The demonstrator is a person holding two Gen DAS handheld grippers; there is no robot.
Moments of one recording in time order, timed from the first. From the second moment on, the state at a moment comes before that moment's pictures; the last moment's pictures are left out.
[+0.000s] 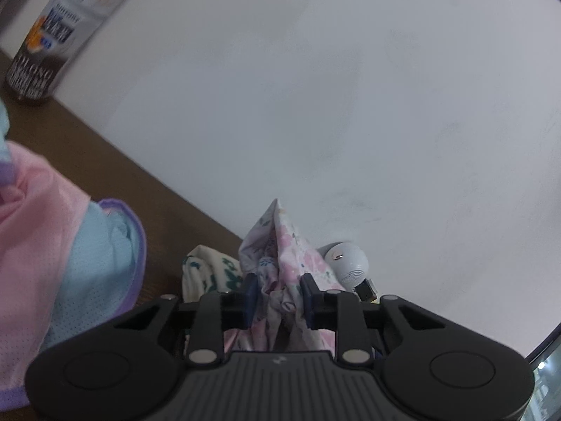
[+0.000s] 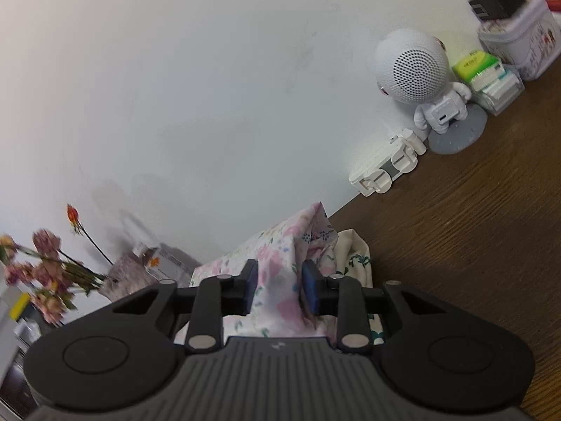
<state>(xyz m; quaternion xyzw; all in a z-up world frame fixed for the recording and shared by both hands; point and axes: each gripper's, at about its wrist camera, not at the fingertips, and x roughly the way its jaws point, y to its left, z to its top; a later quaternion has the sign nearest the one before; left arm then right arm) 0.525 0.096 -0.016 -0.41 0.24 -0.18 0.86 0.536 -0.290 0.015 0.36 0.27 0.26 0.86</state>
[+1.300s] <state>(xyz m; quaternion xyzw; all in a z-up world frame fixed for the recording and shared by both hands) 0.468 0.088 0.065 -0.21 0.17 -0.09 0.96 0.506 -0.274 0.042 0.23 0.24 0.24 0.91</state>
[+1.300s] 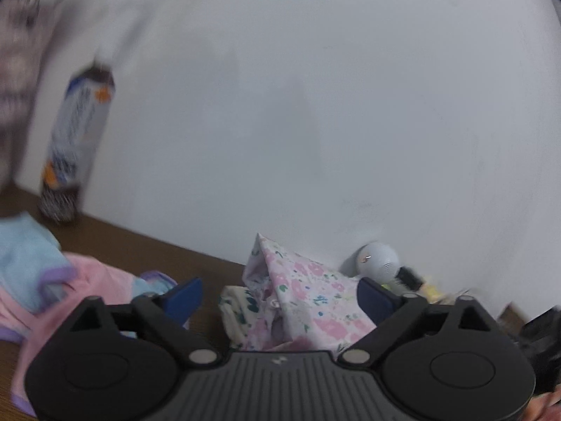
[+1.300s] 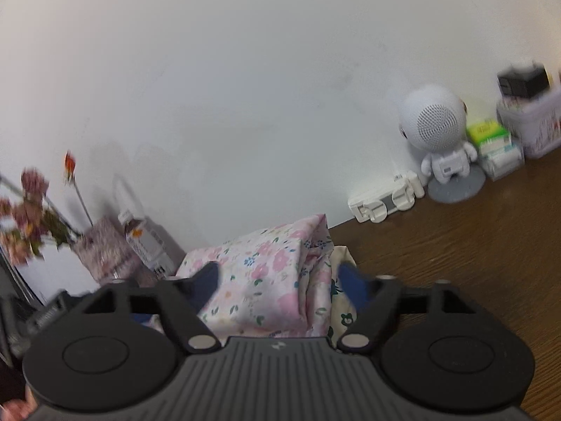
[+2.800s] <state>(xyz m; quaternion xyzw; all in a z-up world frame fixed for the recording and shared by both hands) 0.207 0.009 0.033 -0.05 0.24 -0.04 0.97 0.291 -0.235 0.032 0.06 0.24 0.20 0.95</state>
